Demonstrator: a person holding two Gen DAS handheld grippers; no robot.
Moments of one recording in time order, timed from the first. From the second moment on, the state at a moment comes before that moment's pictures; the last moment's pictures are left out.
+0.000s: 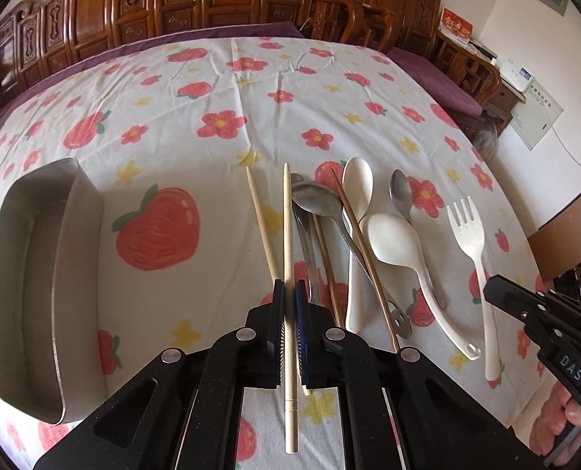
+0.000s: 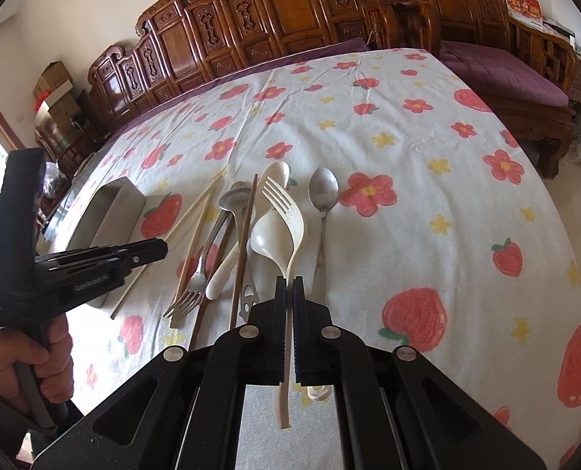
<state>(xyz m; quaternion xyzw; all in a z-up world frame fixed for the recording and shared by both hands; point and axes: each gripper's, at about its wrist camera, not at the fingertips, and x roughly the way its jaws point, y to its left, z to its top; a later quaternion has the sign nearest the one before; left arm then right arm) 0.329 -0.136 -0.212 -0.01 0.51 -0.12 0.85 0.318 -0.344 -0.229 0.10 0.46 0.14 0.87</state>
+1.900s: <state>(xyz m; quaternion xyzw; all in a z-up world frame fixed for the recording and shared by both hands) 0.272 0.093 -0.159 0.00 0.44 -0.04 0.90 0.350 -0.078 -0.179 0.03 0.45 0.27 0.85</state>
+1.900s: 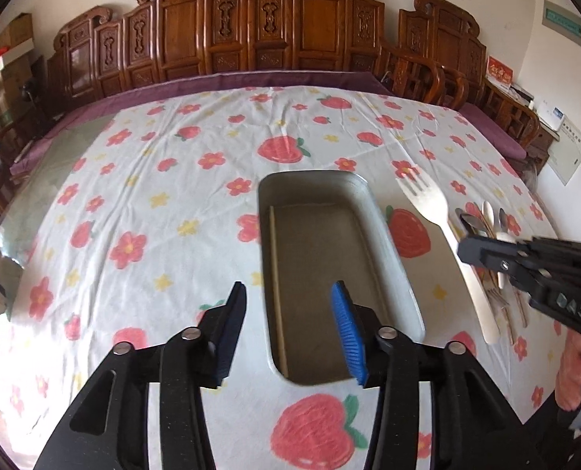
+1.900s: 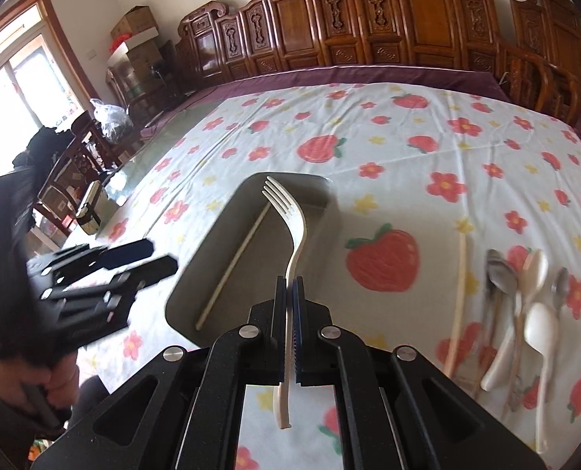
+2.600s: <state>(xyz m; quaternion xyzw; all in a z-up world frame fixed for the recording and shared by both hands) 0.241 0.111 -0.150 0.01 0.41 -0.04 0.91 0.375 -0.042 -0.193 0.03 0.45 0.26 0.86</state>
